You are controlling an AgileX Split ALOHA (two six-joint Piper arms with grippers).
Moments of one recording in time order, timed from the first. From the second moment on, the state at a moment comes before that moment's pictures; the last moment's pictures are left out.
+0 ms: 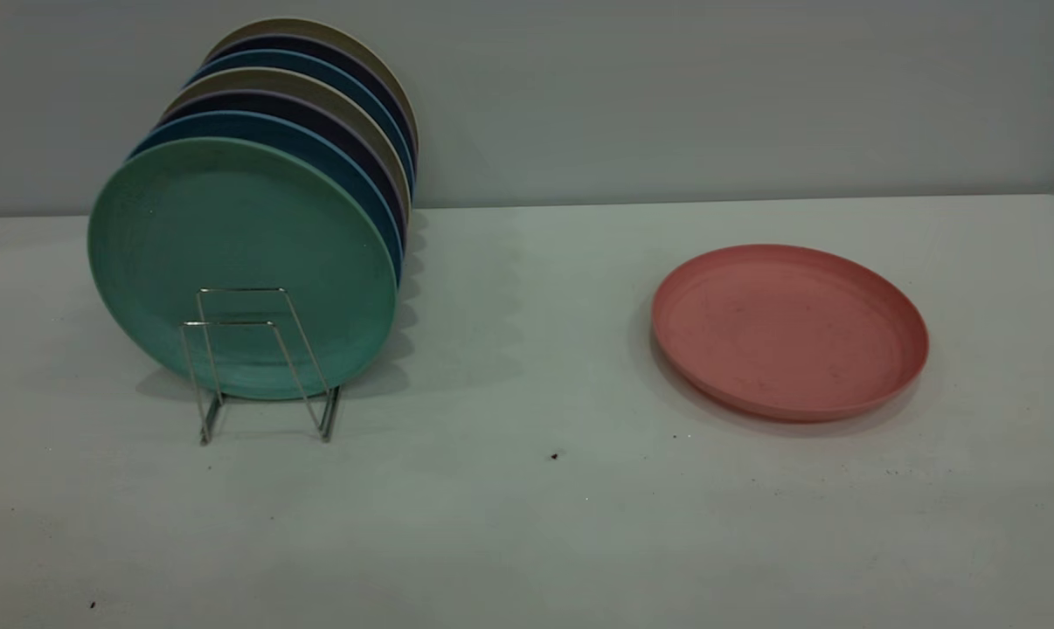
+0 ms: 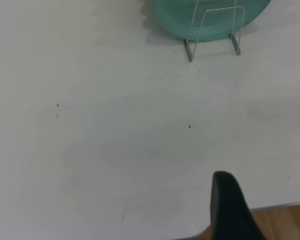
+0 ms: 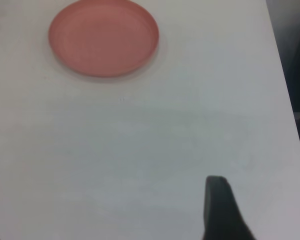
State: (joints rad) left arm 0.00 -0.02 -0.49 -0.06 1.13 0.10; right arm 0.00 -0.02 -0.48 0.03 1.14 -0.10
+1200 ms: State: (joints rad) left arm 0.00 0.15 -0.54 -0.13 0.92 0.09; right arm 0.00 0.21 -0.50 0.21 0.79 -0.26
